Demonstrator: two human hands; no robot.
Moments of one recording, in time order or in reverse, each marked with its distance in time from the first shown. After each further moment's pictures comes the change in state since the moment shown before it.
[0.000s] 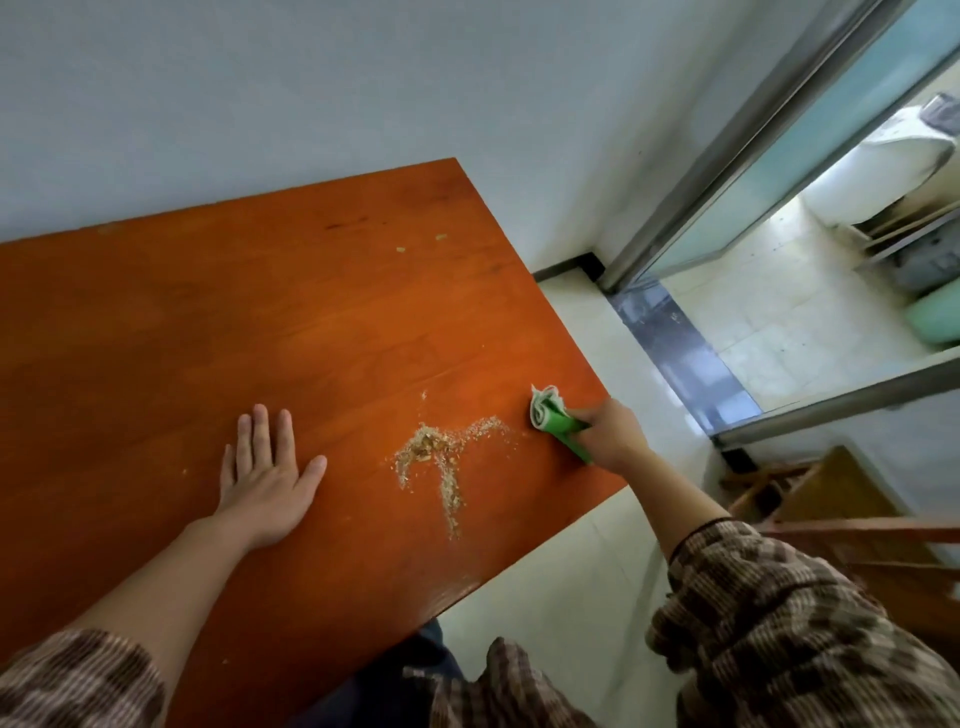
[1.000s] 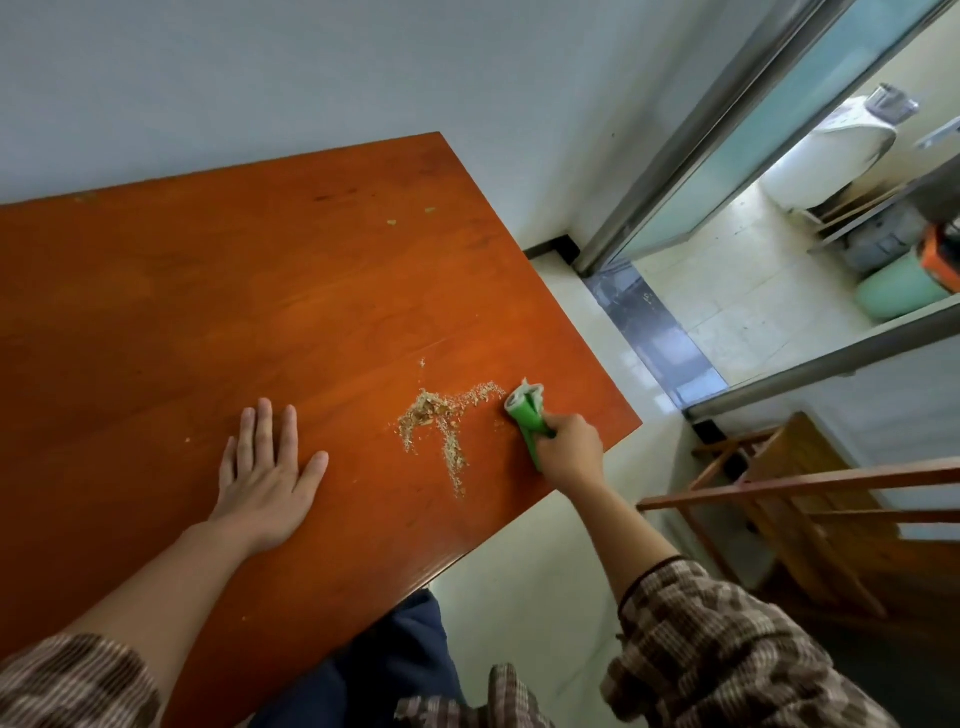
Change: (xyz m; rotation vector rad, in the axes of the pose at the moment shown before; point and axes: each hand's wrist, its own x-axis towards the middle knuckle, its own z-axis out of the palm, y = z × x) left_hand -0.019 -0.023 0.026 -0.003 0.037 0.127; right_hand -0.060 -0.040 0.070 0.243 0.224 0.204
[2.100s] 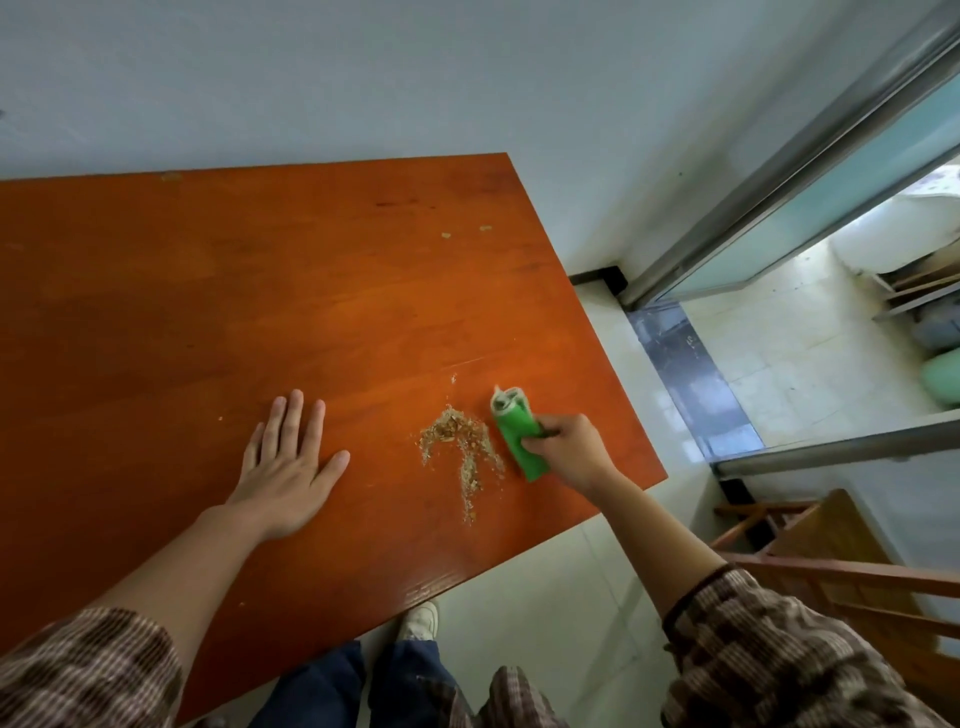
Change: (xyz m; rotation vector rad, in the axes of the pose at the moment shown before) left_hand 0.006 -0.002 0.003 -0.035 0.015 -0.025; right_hand 0.029 -0.038 -0.022 0.074 -0.328 -0.236
